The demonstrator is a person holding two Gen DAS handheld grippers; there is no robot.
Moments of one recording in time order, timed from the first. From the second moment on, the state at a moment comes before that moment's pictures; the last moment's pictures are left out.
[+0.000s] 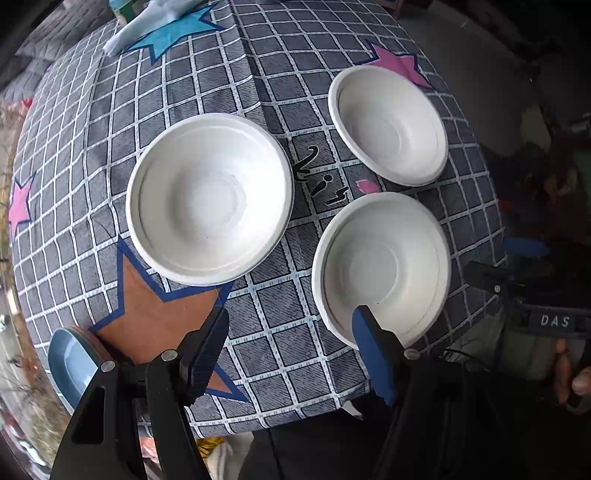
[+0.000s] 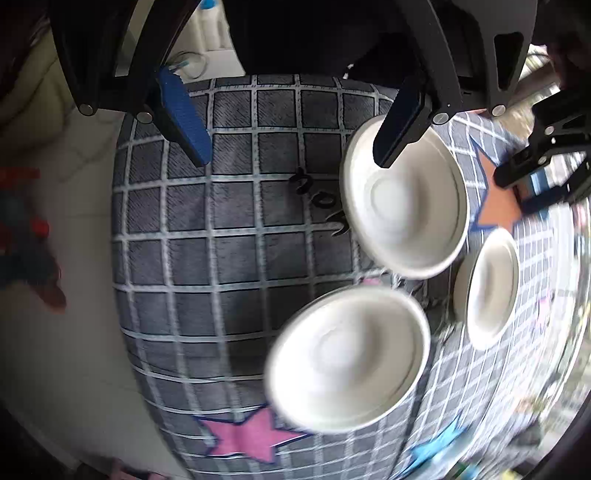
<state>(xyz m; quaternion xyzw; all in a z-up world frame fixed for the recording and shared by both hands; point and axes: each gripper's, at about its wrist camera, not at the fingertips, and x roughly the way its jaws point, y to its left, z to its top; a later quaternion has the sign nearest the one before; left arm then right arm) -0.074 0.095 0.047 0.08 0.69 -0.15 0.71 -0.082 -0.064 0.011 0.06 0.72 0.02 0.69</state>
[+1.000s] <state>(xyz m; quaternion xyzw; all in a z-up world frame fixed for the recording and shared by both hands) -0.090 0.216 0.058 -0.07 0.69 -0.02 0.72 -0.052 -0.046 -0.012 0.03 0.73 0.08 0.68</state>
